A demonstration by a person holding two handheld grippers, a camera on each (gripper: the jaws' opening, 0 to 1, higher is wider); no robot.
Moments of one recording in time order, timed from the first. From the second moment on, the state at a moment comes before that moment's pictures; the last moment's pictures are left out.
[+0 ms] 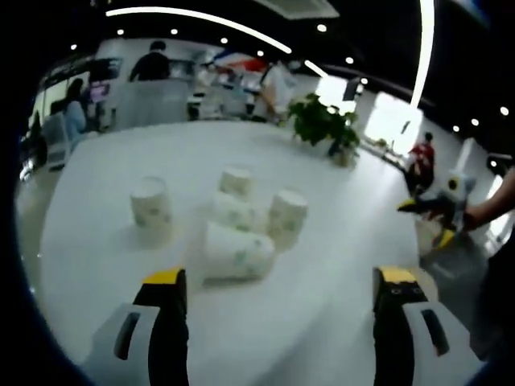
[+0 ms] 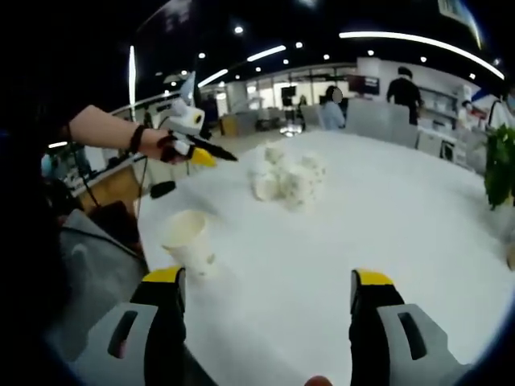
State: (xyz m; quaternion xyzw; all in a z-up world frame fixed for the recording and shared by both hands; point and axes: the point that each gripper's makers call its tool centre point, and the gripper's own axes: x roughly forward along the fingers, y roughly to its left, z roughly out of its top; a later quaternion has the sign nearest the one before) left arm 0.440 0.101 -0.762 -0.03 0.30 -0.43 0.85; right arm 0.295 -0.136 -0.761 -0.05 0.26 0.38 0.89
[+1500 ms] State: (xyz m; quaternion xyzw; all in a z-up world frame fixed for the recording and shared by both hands) left arm 0.449 0.086 -0.807 -0.07 0.32 -0.49 0.81; right arm 0.310 -0.157 -0.762 -0.03 0.28 0.34 0.89
